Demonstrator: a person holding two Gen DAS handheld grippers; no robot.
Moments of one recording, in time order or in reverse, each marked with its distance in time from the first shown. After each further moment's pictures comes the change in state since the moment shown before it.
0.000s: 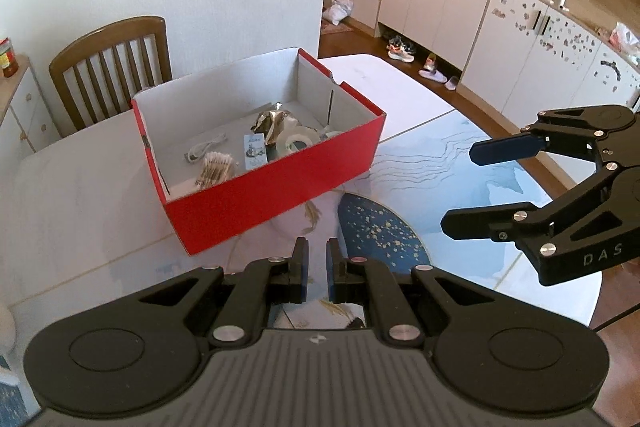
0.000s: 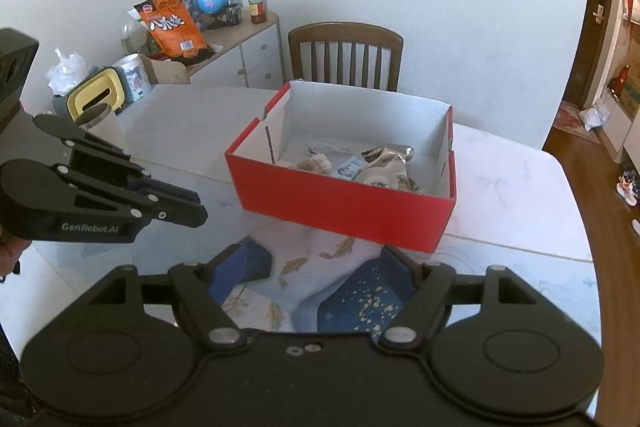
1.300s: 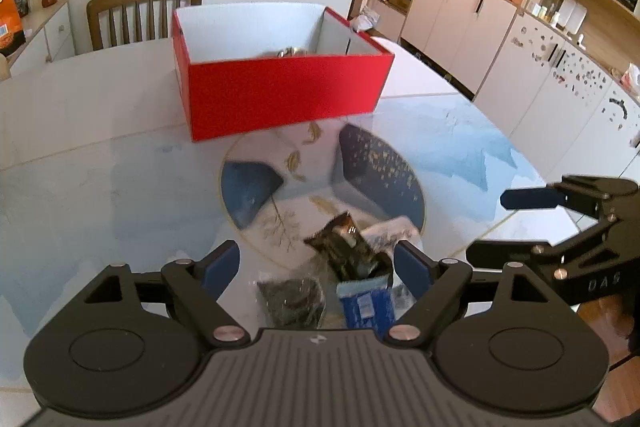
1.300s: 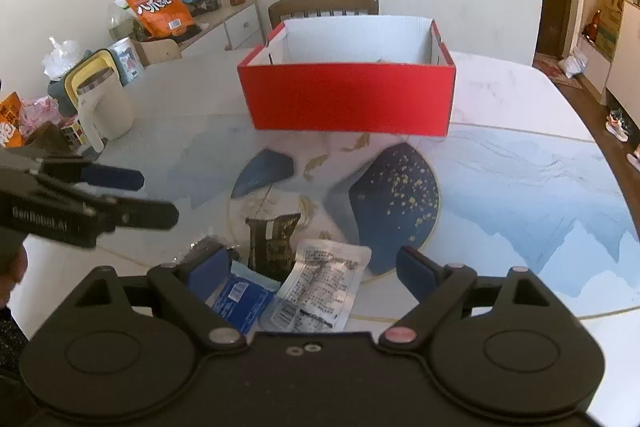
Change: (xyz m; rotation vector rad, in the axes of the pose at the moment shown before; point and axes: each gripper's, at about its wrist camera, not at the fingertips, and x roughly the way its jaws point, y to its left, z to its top) left arm -0.016 -0.010 -0.128 -0.160 -0.045 0.012; right arm -0.005 0.042 -0.117 0.138 0.018 -0.038
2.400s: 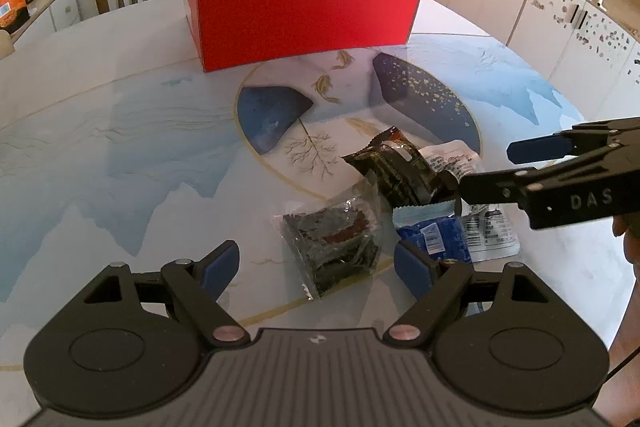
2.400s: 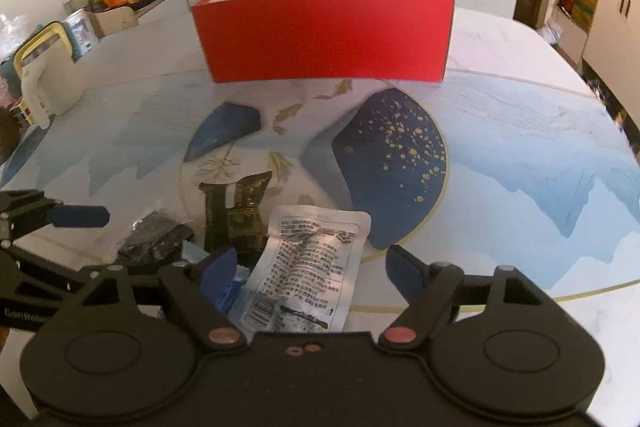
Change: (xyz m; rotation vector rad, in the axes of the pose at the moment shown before) left arm 0.057 0.013 -0.049 0.042 0.064 0.078; right arm 0.072 -0.002 -0.019 0.058 0.081 -0.098
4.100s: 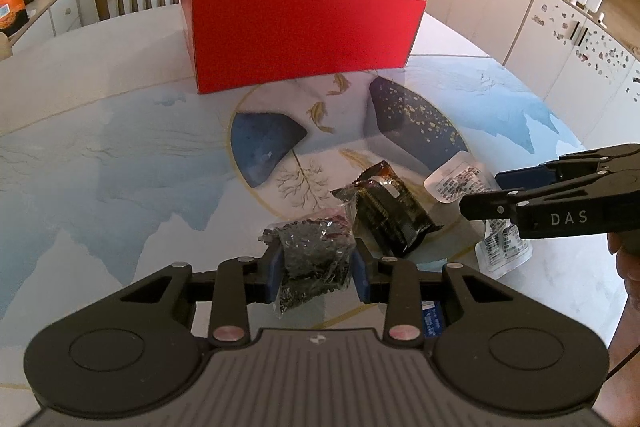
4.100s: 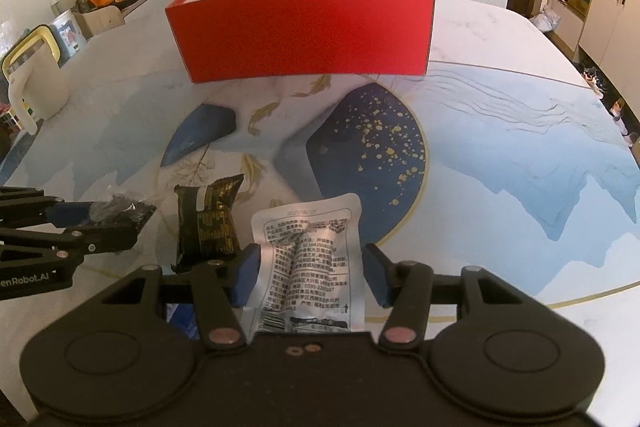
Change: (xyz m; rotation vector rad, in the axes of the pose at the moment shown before) left arm -0.003 -0.003 0.021 -0.039 -0.027 -0.016; right arm 0.001 -0.018 0.010 0.012 0.028 -0.009
